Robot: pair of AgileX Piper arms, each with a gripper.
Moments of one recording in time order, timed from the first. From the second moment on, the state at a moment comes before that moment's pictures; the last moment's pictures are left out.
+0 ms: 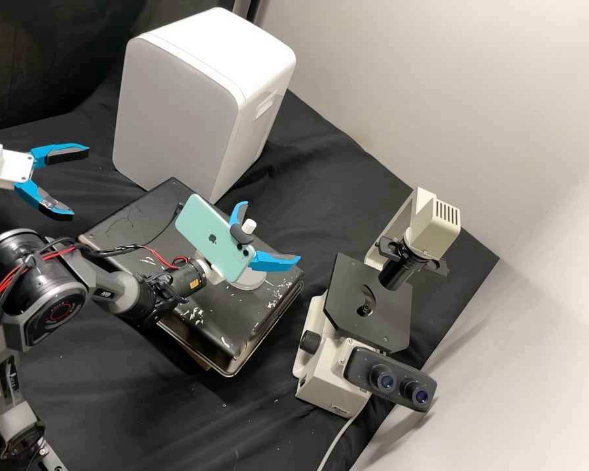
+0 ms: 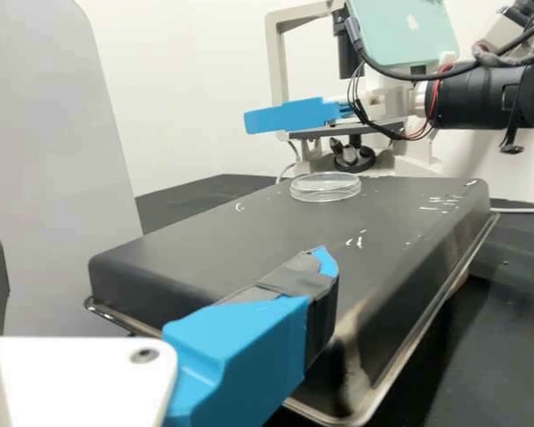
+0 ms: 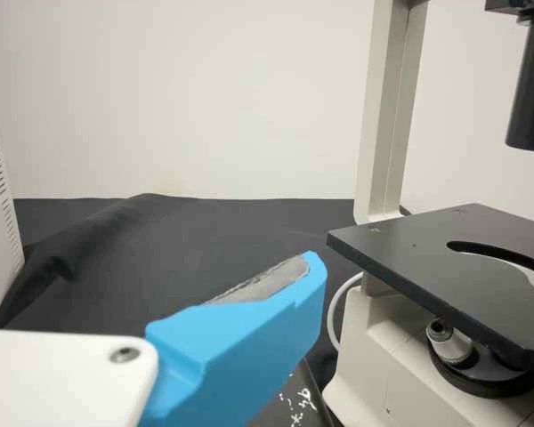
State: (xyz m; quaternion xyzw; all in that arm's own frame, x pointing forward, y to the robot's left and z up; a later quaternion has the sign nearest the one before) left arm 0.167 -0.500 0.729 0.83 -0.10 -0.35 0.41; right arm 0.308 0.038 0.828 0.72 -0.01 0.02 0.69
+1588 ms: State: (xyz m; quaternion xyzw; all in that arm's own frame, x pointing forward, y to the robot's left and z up) left arm 0.166 -0.499 0.726 0.81 -0.08 -0.39 0.43; right arm 0.251 -0.007 0.796 0.72 -0.03 -0.03 0.70
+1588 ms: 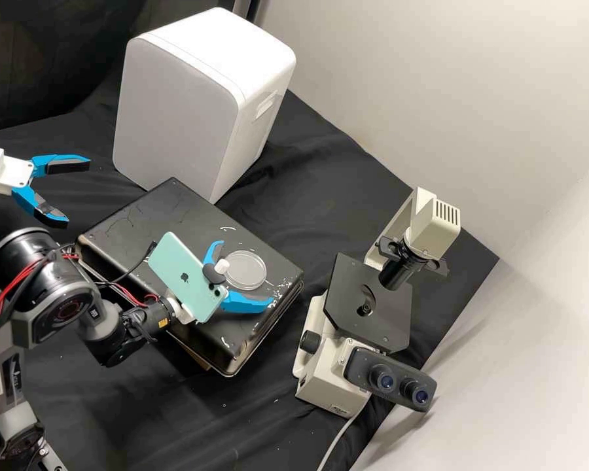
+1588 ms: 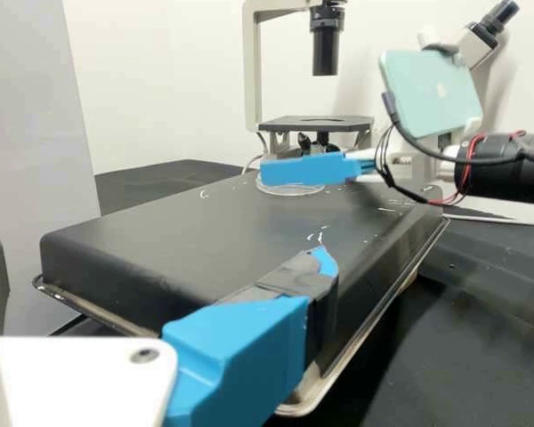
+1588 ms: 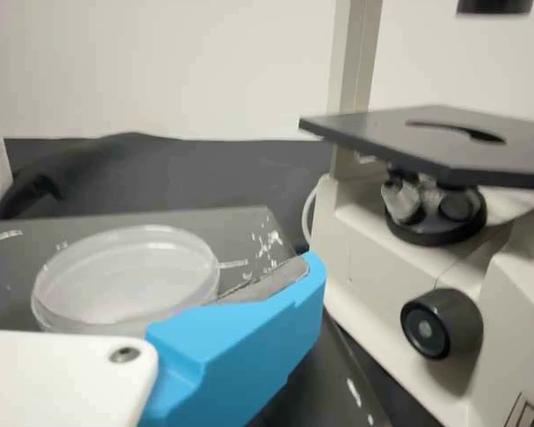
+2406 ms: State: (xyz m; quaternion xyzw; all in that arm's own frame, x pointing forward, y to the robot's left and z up) left arm 0.166 -0.499 0.726 0.81 -0.08 -0.39 0.43; right arm 0.283 -0.013 0.791 0.70 -0.04 -0.03 0.71
